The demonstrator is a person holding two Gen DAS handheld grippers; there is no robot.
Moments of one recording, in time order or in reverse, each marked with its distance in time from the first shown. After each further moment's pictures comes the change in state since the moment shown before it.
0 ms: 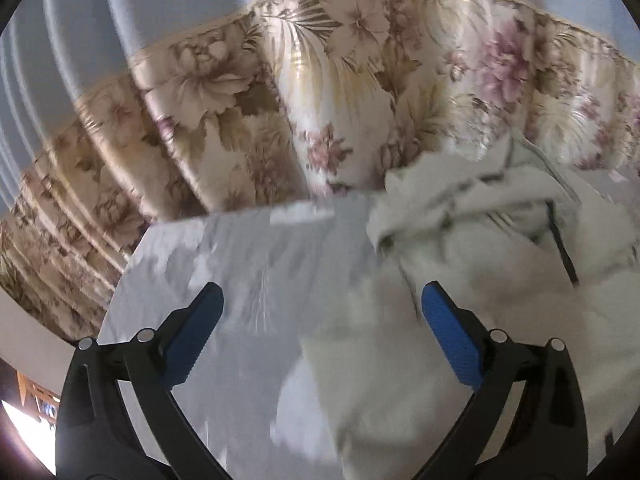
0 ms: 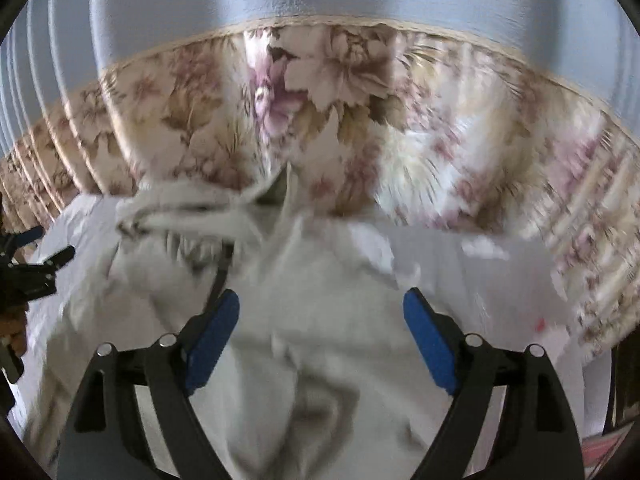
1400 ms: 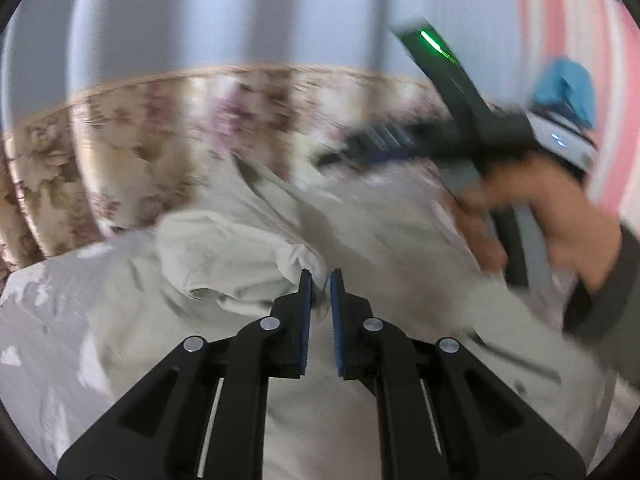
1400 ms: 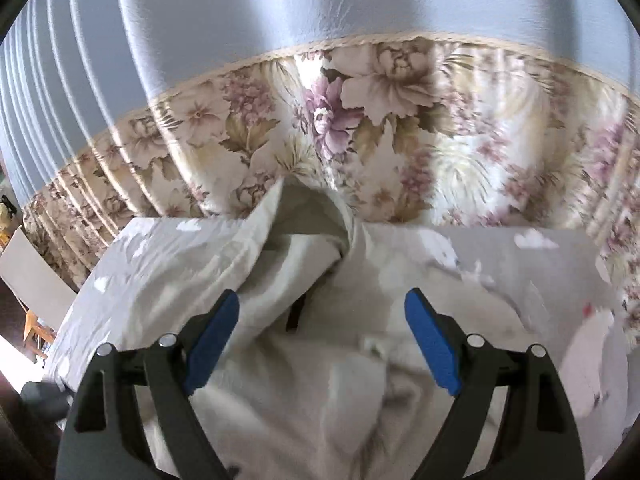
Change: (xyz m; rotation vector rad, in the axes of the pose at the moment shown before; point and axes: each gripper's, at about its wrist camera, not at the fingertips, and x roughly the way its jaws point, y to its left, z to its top) left arm -0.163 -0.111 -0.119 0.212 -0.250 -0.649; right arm -0.045 0.023 -0.022 0.076 -0.034 0.178
